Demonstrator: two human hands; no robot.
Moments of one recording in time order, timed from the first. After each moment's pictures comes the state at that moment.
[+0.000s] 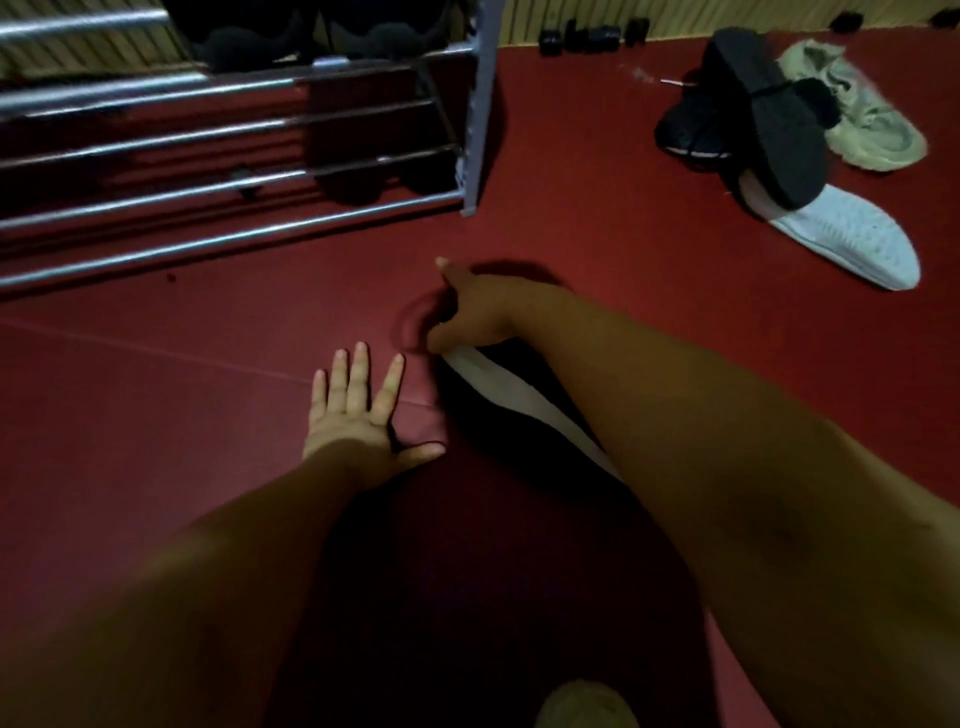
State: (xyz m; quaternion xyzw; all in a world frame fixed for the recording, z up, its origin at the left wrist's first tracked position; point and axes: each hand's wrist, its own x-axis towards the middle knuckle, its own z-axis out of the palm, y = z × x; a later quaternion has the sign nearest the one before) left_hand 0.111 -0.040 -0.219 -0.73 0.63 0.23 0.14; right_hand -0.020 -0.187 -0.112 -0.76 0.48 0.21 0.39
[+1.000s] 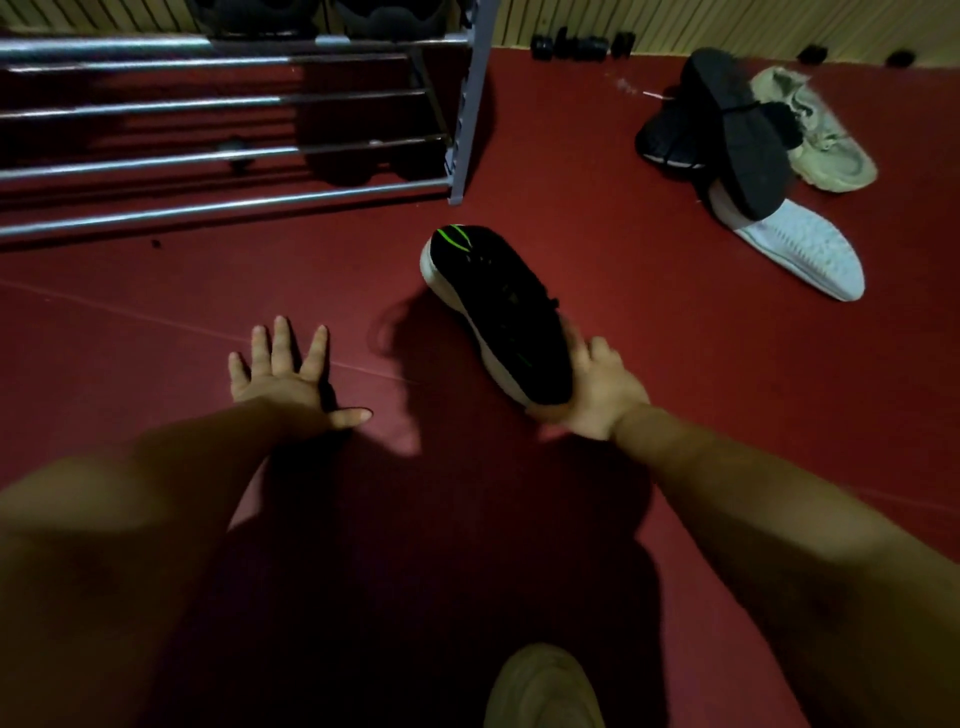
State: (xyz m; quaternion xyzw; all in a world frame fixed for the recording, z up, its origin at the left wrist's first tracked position) left_hand 0.146 -0.041 -0.198 -0.77 0.53 0.29 0.20; right_hand -0.159 -0.126 -0.168 -0.74 0.60 0.15 0.24
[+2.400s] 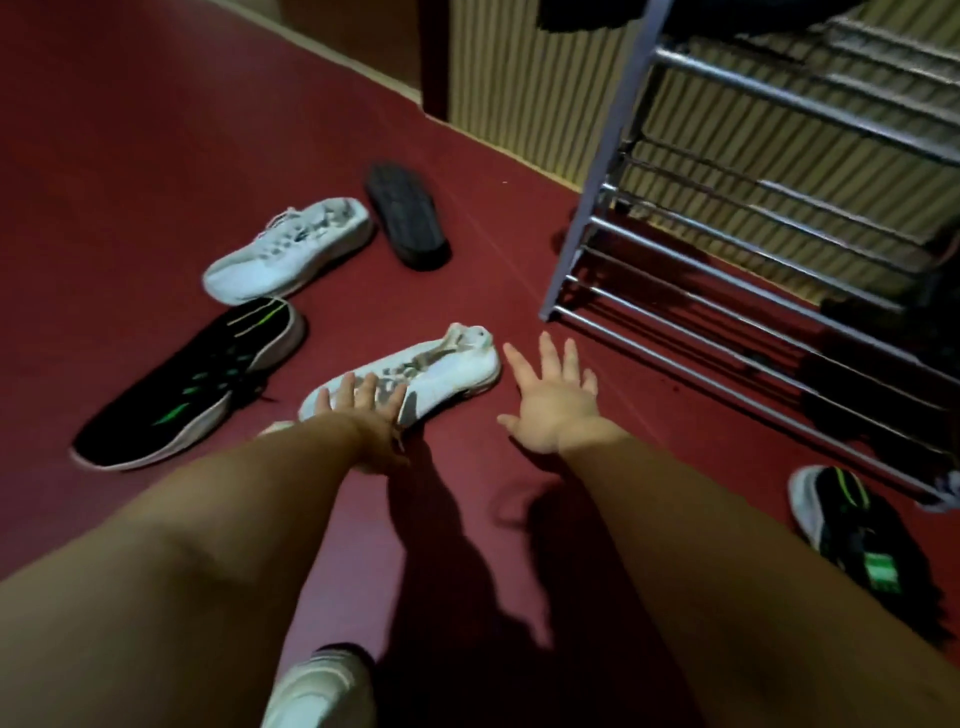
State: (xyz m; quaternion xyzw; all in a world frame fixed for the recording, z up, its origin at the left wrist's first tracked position) left_hand 0.446 0.242 -0.131 -0.89 0.28 0.33 0.15; right_hand 0.345 0.060 -0.097 -0.95 0.23 0.20 0.10
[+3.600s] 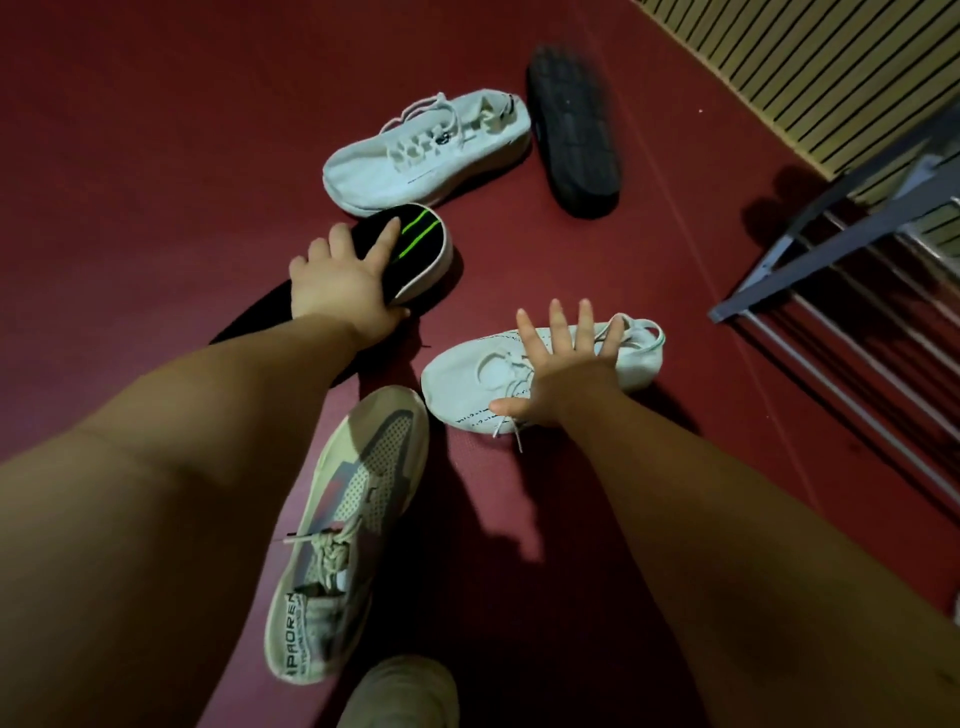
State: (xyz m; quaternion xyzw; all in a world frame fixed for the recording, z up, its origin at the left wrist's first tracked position) left_hand 0.584 0.339 -0.166 -0.98 0.14 0.12 0.00; right_hand 0.465 0.144 -0.174 -0.97 0.07 0.24 -0.08
